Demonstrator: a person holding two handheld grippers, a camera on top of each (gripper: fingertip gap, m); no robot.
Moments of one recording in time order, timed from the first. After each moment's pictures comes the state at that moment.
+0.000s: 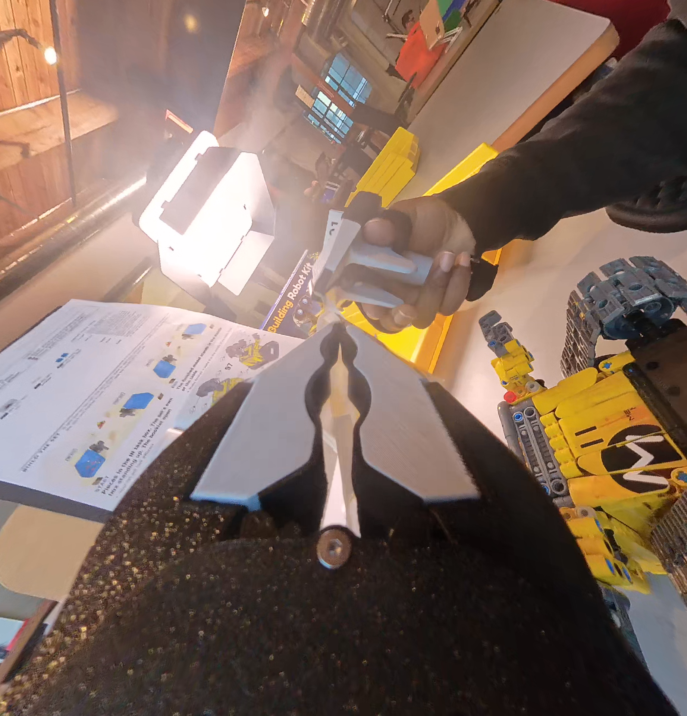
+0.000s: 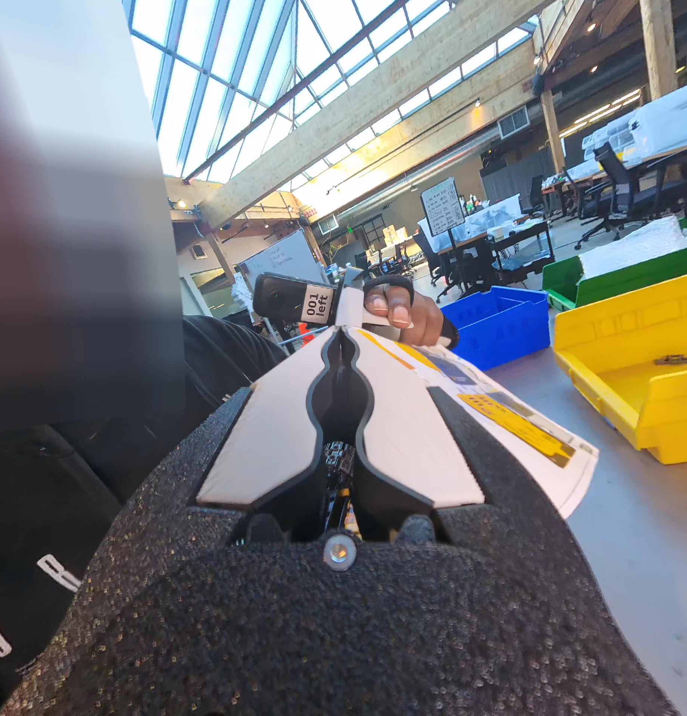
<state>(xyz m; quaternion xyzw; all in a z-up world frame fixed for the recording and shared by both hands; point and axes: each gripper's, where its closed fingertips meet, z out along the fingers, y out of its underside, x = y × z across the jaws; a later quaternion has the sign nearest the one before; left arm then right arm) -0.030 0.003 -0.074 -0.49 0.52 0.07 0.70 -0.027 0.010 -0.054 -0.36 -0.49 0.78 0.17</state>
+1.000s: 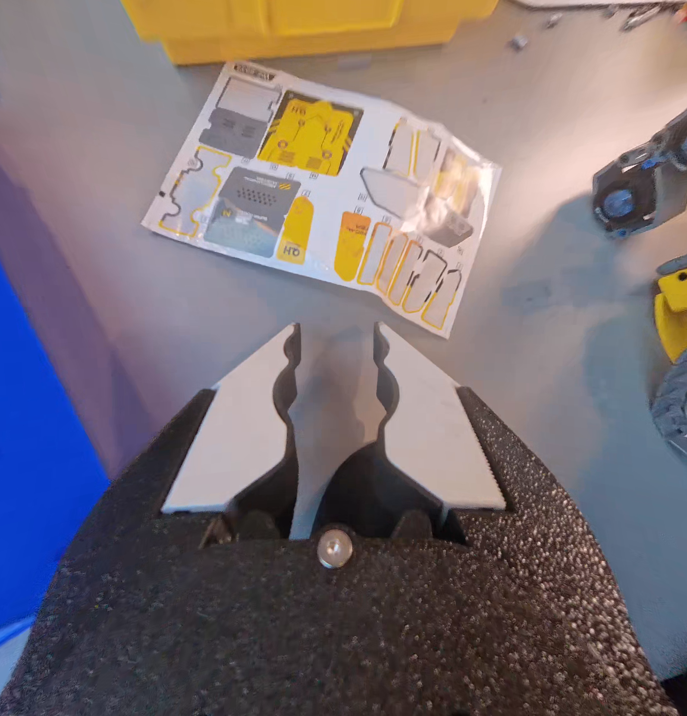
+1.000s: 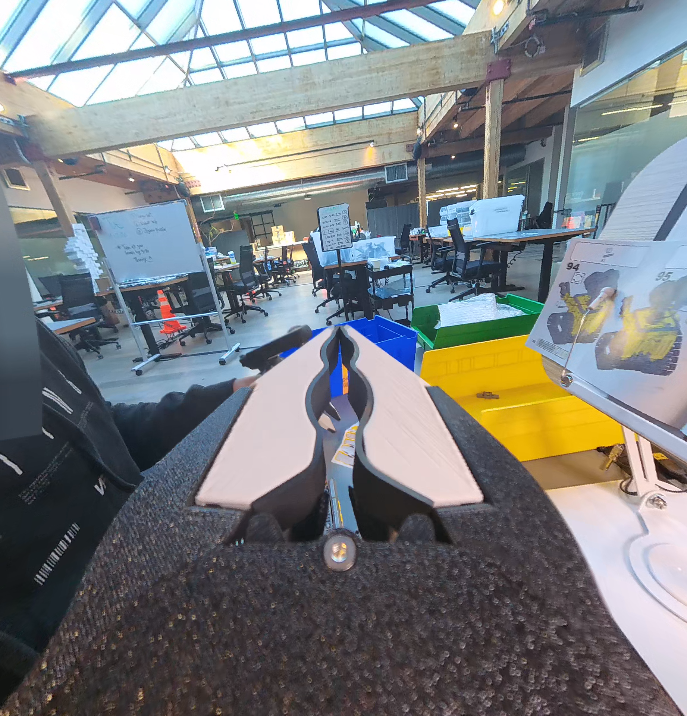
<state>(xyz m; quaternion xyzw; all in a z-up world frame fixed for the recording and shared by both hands) -0.252 -0.132 -0.288 -0.91 -0.16 0.00 0.38 -0.022 0.034 -0.032 -0.37 -0.51 0.68 0.37</state>
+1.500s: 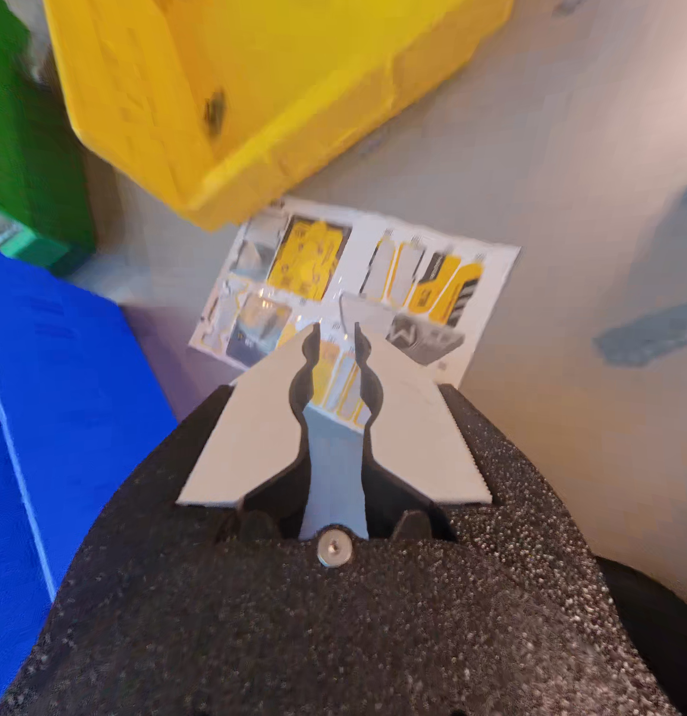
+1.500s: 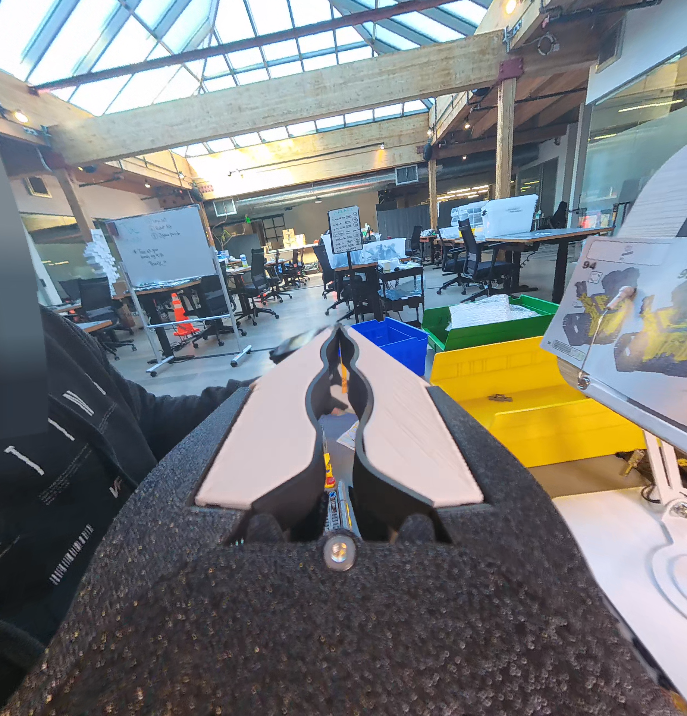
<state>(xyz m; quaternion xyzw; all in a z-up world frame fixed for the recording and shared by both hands) -0.279 -0.080 -0.264 -0.92 -0.01 0.17 0.35 -0.022 0.030 -0.032 -0.37 -0.51 0.69 0.35</state>
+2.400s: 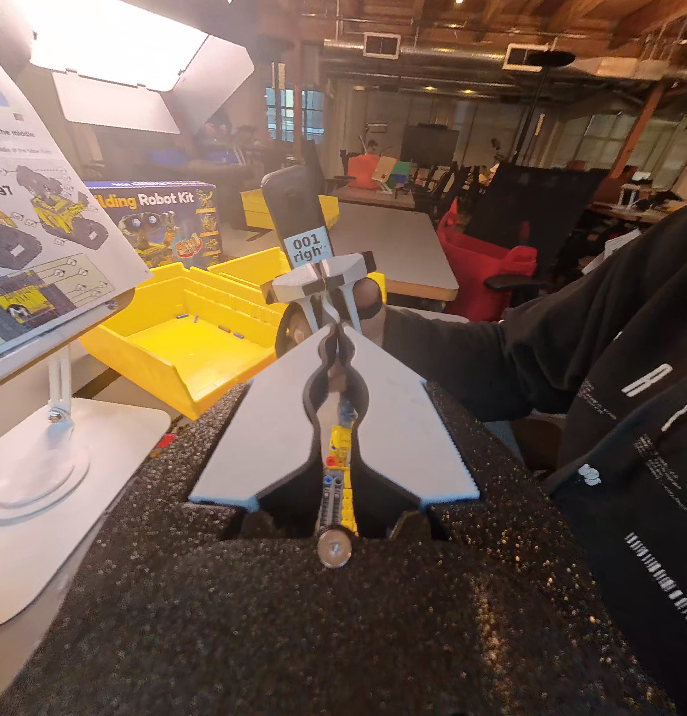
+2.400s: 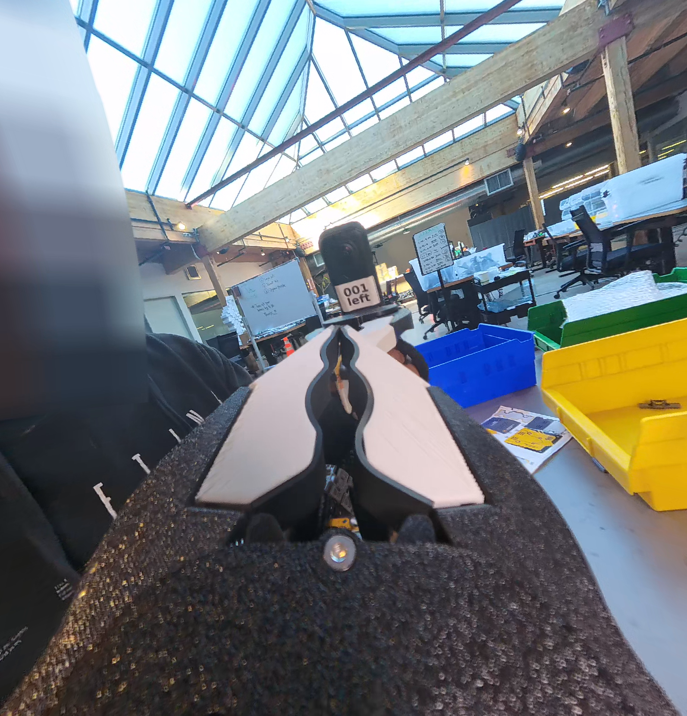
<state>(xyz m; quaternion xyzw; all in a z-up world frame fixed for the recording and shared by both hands) -0.019 0.003 -0.074 -0.65 0.30 -0.33 0.61 -0.037 0.005 -0.049 -0.33 -0.46 0.80 0.22</state>
